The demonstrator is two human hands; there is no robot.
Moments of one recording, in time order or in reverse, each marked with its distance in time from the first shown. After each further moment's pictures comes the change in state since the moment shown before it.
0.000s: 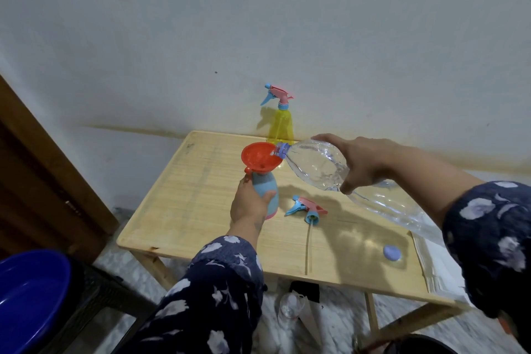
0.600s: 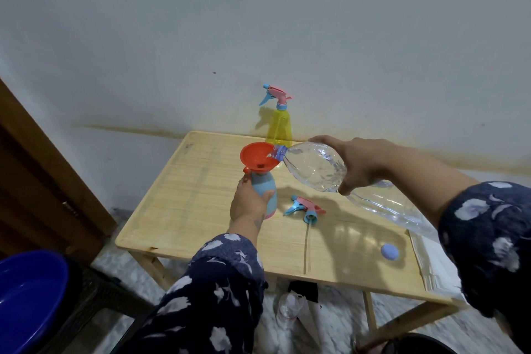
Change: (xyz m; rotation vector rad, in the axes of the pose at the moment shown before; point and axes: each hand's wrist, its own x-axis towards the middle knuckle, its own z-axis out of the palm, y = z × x) left_hand 0.000 0.002 0.000 -0.009 -0.015 -0.001; right_hand 0.002 0.001 0.004 -0.029 0.003 -0.007
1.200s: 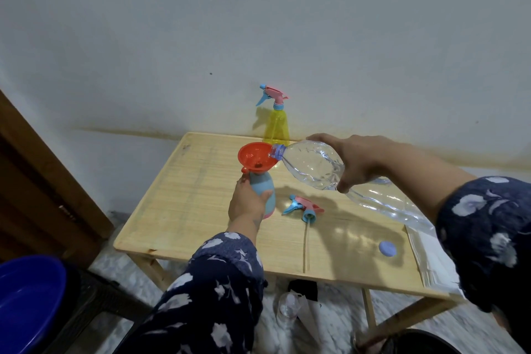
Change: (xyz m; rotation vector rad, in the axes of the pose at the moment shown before) left_hand -0.001 0.003 -0.002 0.020 -0.015 -0.015; right_hand -0.004 -0.003 -0.005 -0.032 -0.005 0.026
